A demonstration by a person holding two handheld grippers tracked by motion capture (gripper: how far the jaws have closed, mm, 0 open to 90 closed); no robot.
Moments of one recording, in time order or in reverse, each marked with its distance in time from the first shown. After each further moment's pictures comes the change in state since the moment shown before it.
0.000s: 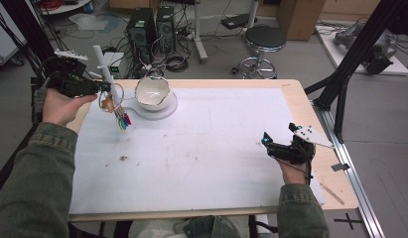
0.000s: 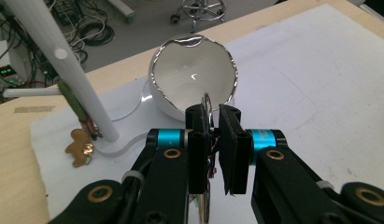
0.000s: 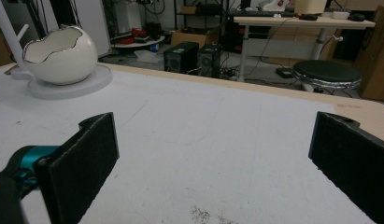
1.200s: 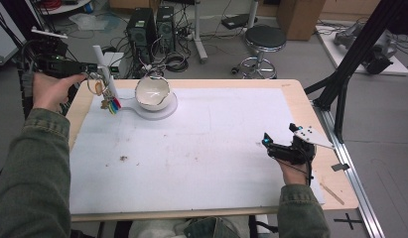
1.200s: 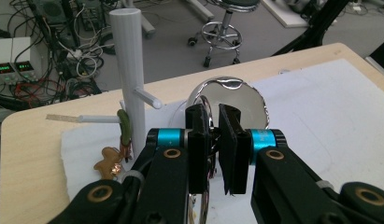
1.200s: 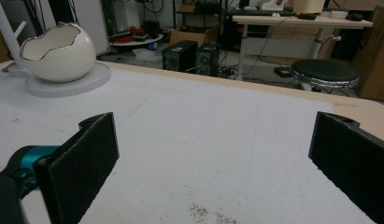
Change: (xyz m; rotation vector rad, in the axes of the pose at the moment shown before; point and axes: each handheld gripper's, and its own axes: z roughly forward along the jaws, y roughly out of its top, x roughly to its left) left arm 0.048 0.026 0.000 -0.089 0.039 -0.165; right arm 0.000 -0.001 -0.002 0.005 -0.008 -0.005
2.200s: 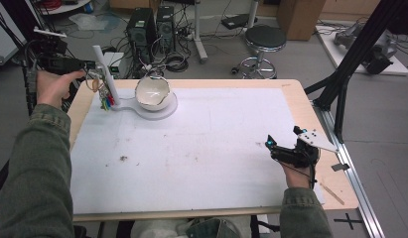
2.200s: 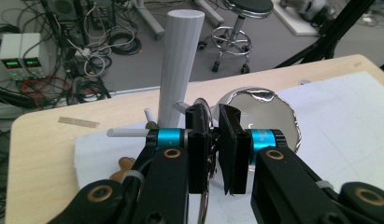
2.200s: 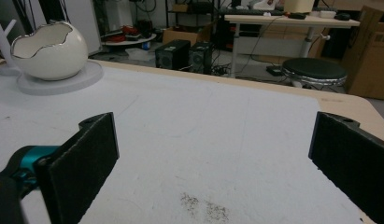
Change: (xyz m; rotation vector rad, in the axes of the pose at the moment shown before) left arm 0.036 0.002 0.025 -0.010 0.027 -0.031; right arm -0.003 -0.003 -0.011 0.003 -0.033 0.000
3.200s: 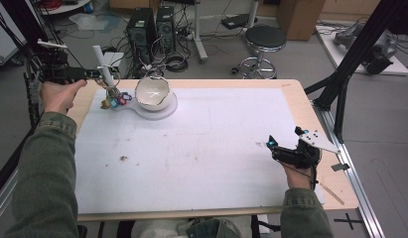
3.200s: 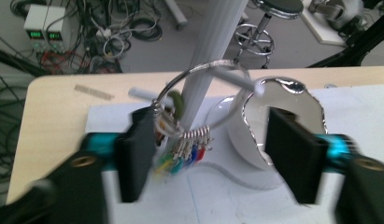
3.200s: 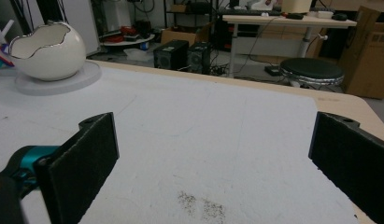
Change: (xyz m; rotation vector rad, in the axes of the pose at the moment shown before) left arm 0.002 -0.031 0.005 0.017 0.103 -0.109; right arm -0.001 0.000 -0.002 -0.002 -0.004 0.001
